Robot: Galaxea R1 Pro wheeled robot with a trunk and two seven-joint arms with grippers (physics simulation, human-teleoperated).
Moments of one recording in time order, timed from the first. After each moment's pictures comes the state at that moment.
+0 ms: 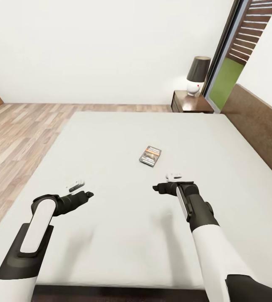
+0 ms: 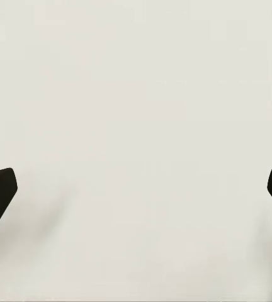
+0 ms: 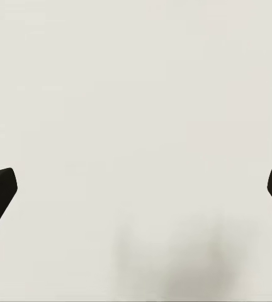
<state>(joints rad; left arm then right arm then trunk) -0.54 0.08 -0.02 -1.60 1.06 0.96 0.80 -0.86 0.16 -0.10 -0.94 0.24 0.73 0.27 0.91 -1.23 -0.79</state>
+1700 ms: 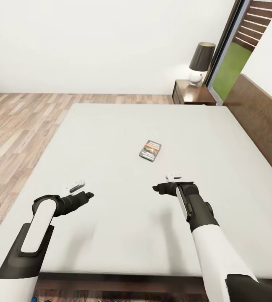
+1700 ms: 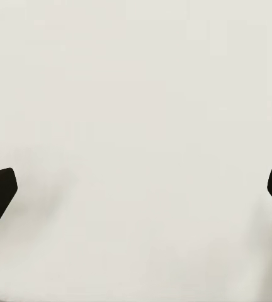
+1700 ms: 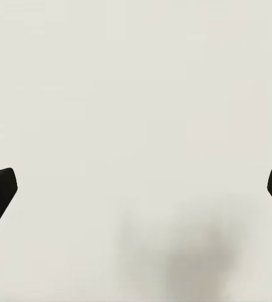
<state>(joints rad) -0.54 0.08 -0.02 -1.59 1.06 0.95 0.79 -0.86 0.16 -0.10 -0.93 0.24 0.73 0.27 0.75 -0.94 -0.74</state>
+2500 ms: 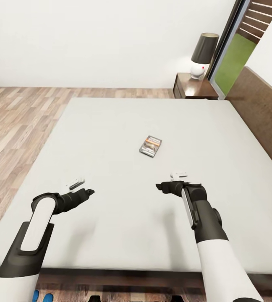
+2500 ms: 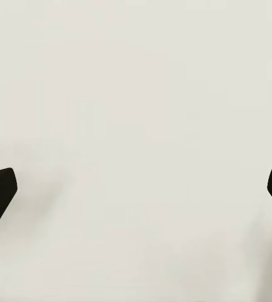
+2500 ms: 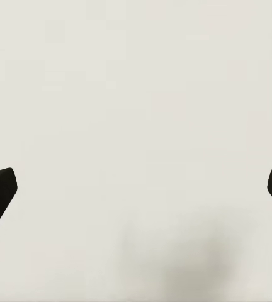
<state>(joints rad) -0.55 0.06 -0.01 -1.60 1.07 0.94 0.80 -0.75 0.16 -0.08 -1.21 0.23 0.82 0.28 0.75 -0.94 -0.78</state>
